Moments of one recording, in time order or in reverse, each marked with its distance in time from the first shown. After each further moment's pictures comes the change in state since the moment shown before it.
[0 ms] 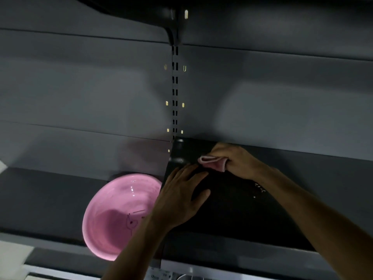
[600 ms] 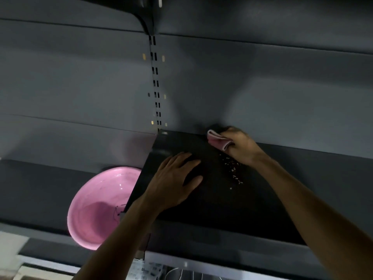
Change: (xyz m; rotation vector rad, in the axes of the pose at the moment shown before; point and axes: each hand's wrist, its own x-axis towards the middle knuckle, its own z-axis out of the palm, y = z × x) left_hand 0.027 0.026 0.017 0.059 -0.084 -0.081; right_hand -0.032 0.033 -0.035 -0.048 0.139 0.223
